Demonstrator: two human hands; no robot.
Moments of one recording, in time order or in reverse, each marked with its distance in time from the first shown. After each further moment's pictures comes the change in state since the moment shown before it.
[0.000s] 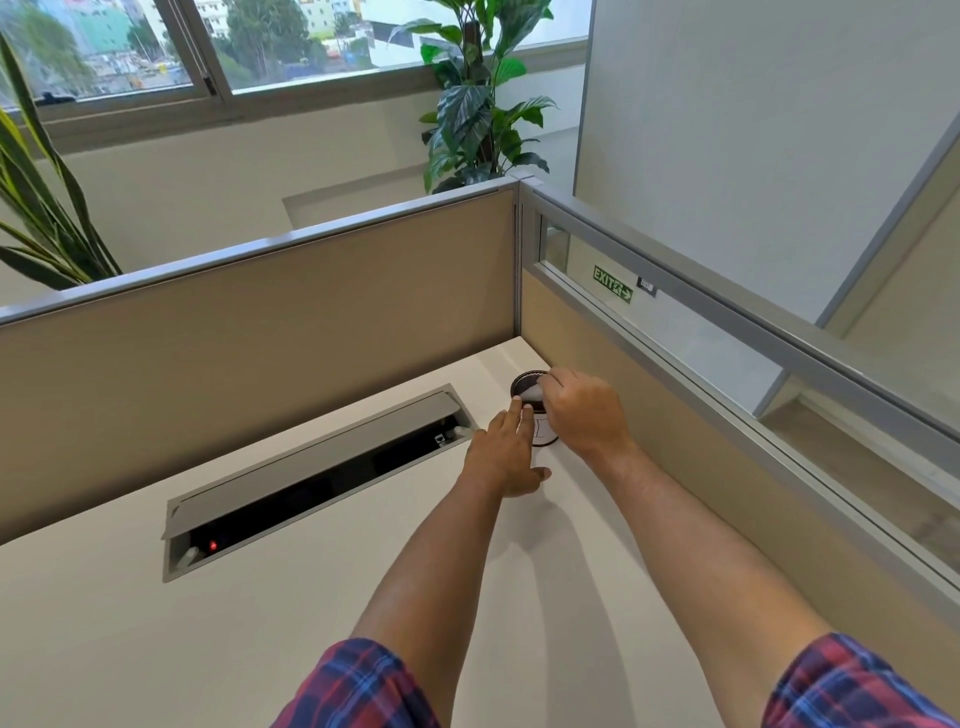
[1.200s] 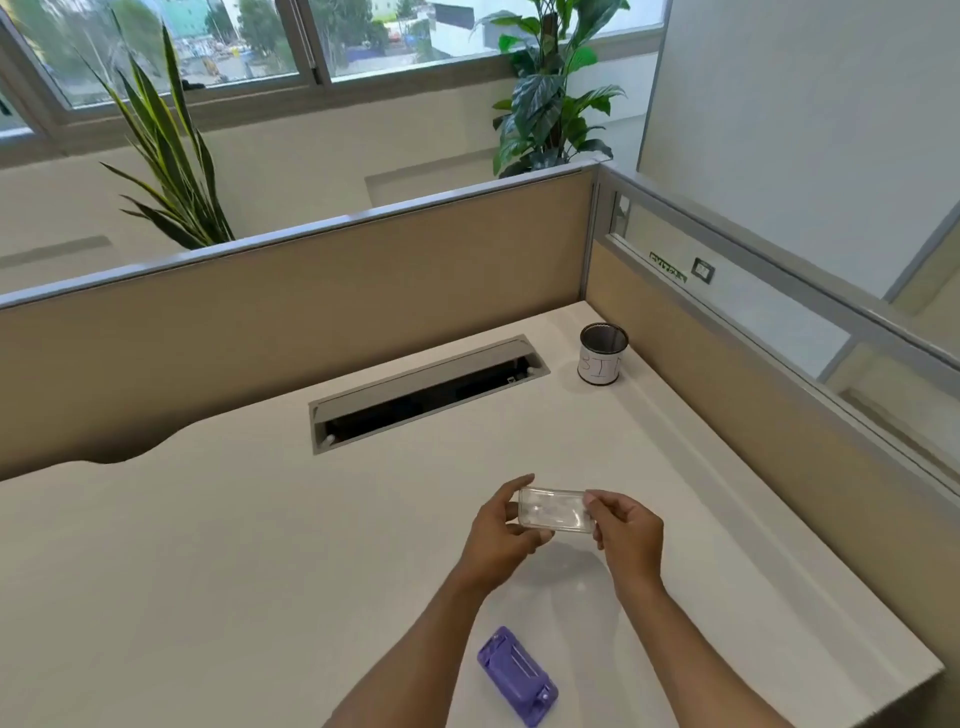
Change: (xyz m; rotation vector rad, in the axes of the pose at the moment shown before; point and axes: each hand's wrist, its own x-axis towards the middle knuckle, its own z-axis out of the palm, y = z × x) left_hand -0.290 -0.019 0.089 -1.409 0.203 -0.185; right_hand -0.216 -0.182 -0.112 1.293 -0.108 1.297
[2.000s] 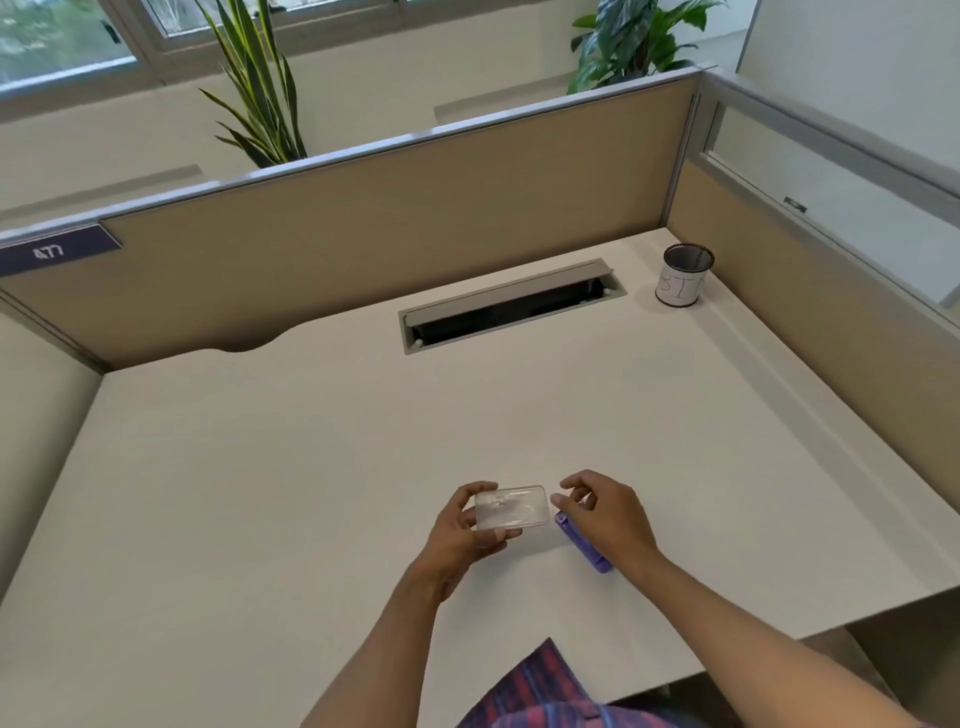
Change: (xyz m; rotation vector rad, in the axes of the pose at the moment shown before) left_hand -0.178 -0.084 -0.110 -0.369 0.133 -0.278; right_hand -0.145 0.045 0.035 -0.689 -0.466 -0.207
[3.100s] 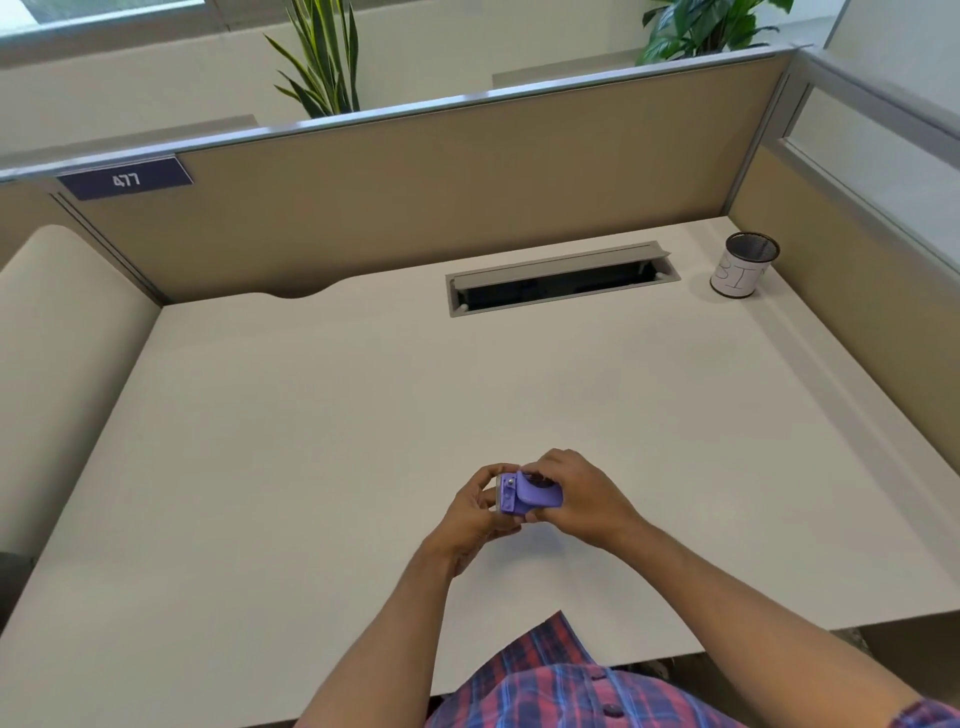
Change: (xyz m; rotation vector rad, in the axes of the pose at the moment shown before) left_hand -0.036 -0.011 -0.022 0.032 -0.018 0.033; right_hand -0.018 -0.052 0.040 -0.320 -0.333 -0.556
